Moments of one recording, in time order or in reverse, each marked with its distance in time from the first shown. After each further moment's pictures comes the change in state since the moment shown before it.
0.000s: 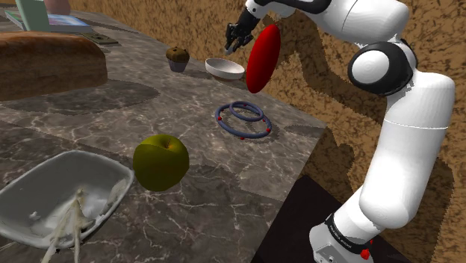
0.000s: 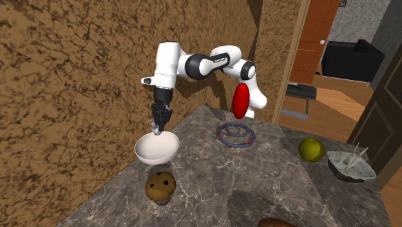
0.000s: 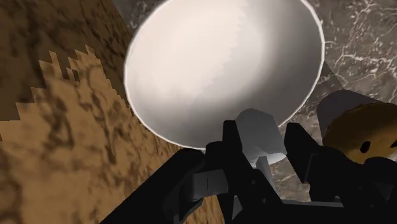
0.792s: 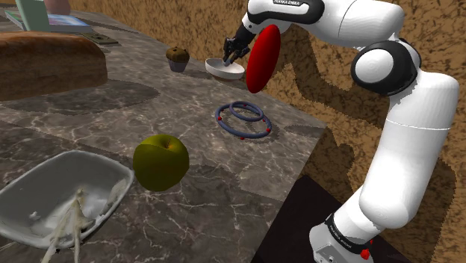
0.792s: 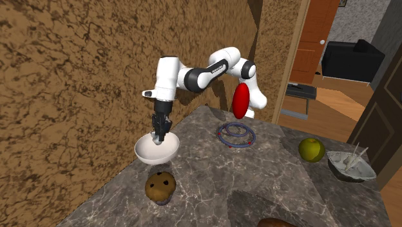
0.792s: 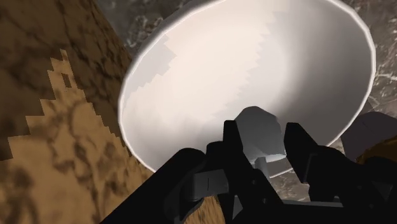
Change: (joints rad) arm -0.002 -0.020 0.001 -0.171 0.013 0.148 -0.033
